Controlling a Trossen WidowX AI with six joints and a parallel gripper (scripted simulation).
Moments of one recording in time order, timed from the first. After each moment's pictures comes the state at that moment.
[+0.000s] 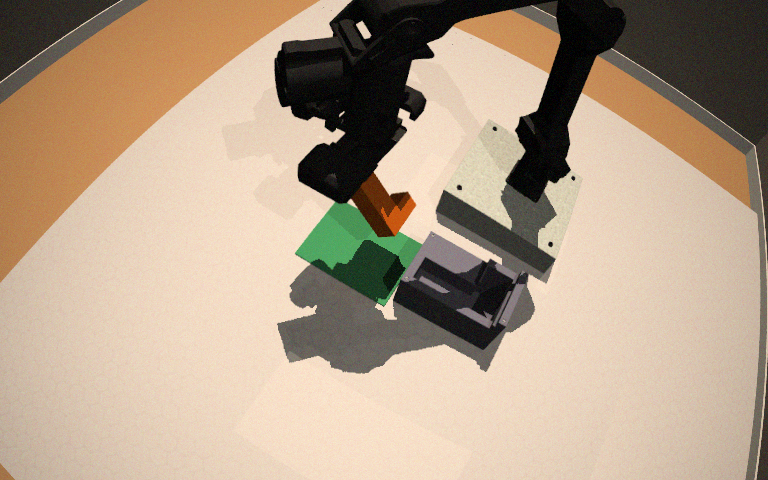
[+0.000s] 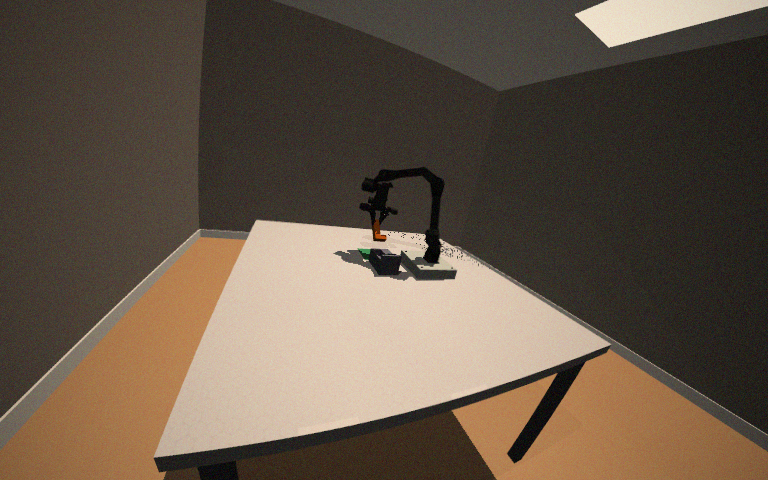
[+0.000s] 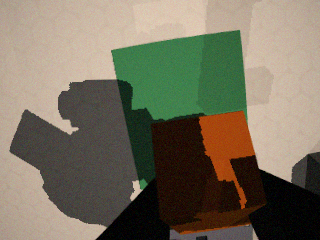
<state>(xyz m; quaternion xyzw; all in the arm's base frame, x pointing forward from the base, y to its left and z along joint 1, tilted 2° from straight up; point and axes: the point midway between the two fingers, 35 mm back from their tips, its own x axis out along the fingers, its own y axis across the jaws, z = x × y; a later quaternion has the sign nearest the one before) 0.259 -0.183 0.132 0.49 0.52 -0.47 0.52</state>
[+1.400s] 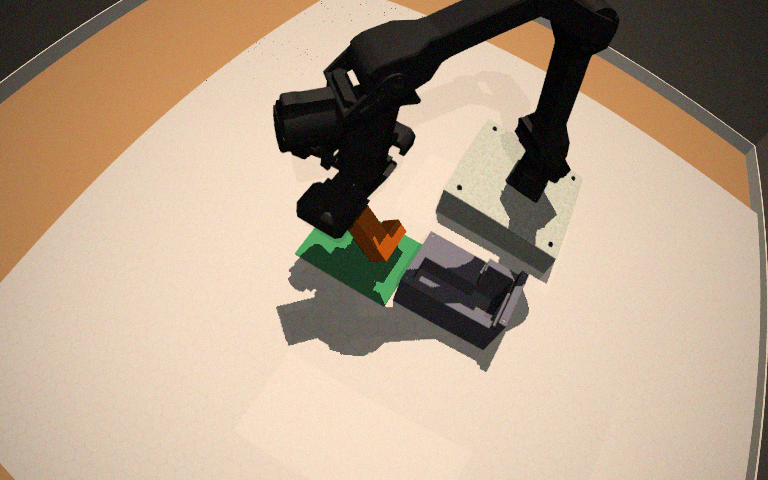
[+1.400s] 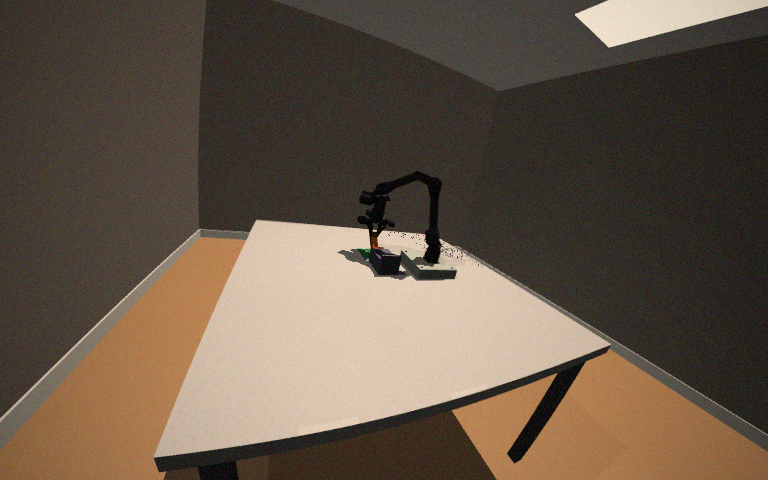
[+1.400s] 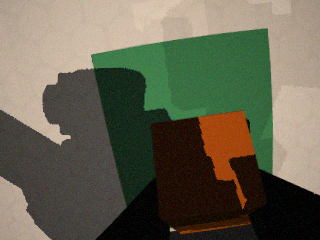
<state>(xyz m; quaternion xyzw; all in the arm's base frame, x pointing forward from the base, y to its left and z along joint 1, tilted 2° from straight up) 0.260 -0.182 0.066 0.49 0.52 -0.47 0.52</state>
